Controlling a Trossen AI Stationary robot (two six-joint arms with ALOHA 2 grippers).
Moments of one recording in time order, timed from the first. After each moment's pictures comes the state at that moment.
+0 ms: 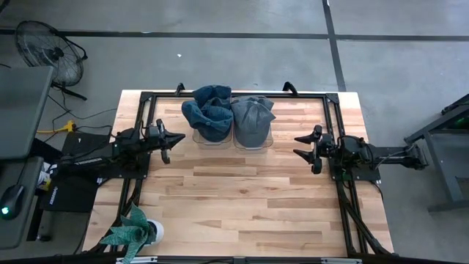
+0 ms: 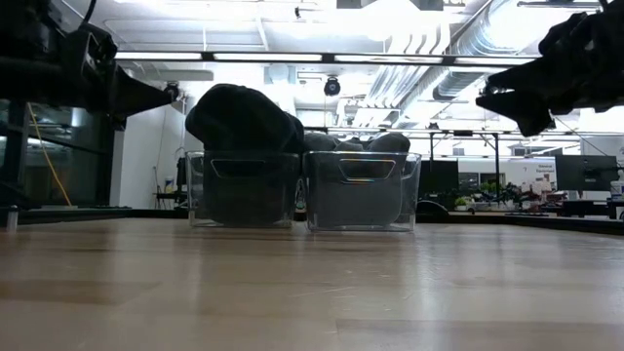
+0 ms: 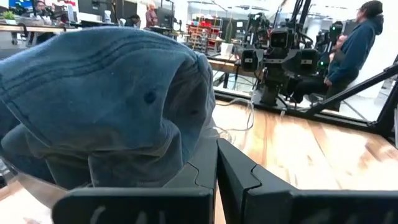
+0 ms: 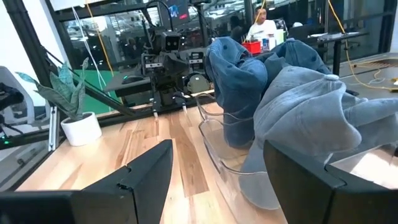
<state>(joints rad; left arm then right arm) 0.23 0.02 0.01 0.02 -0.06 -0.13 -0.01 0.05 0.01 0.06 0.17 0.18</state>
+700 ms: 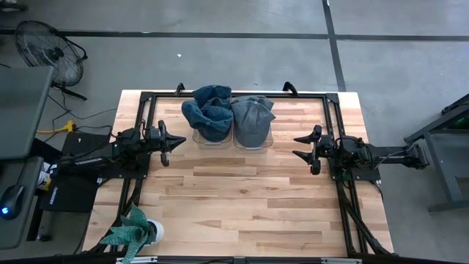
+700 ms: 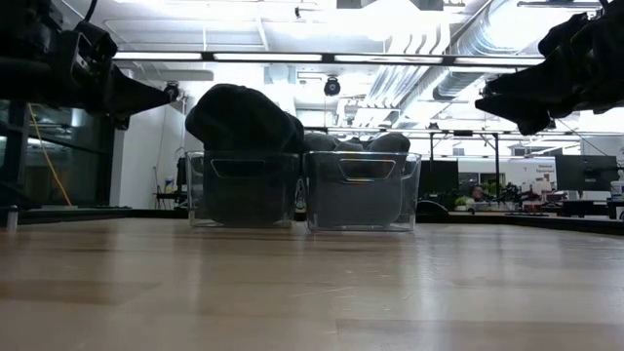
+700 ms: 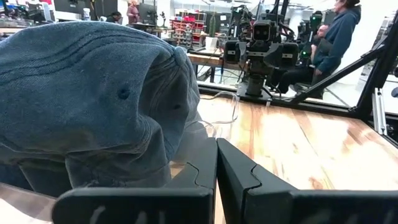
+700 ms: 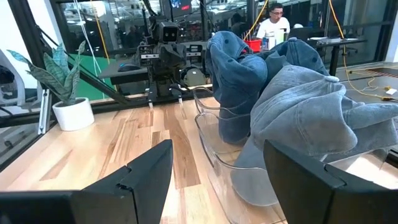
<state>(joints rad) 0.23 0.02 0.01 0.01 0.01 -0.09 -0.01 0.07 0.01 0.05 0.17 0.11</state>
